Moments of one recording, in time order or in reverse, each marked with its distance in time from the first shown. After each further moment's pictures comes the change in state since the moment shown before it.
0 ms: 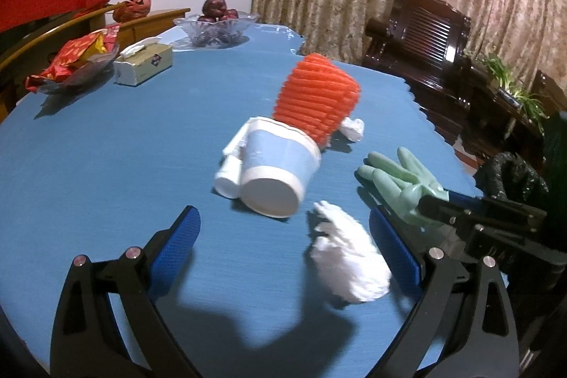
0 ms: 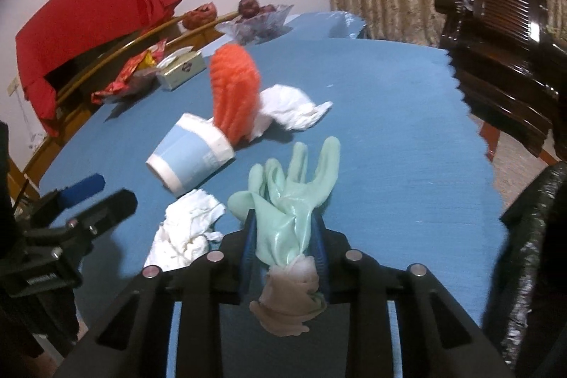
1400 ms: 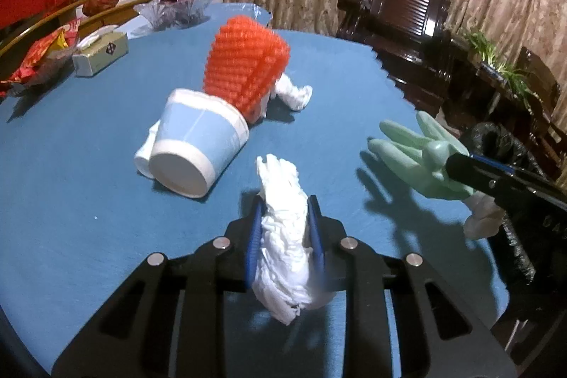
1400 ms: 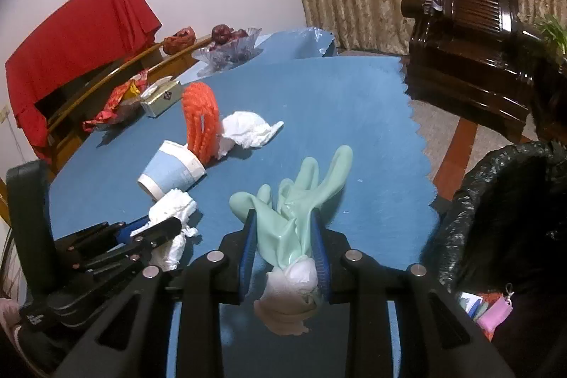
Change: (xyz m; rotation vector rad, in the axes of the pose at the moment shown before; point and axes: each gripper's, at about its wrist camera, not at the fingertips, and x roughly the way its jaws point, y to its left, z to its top) left arm 0.018 -0.053 -0.011 0.051 0.079 -0.065; right arm -0.051 -0.032 -0.006 0.071 -0.071 -0.038
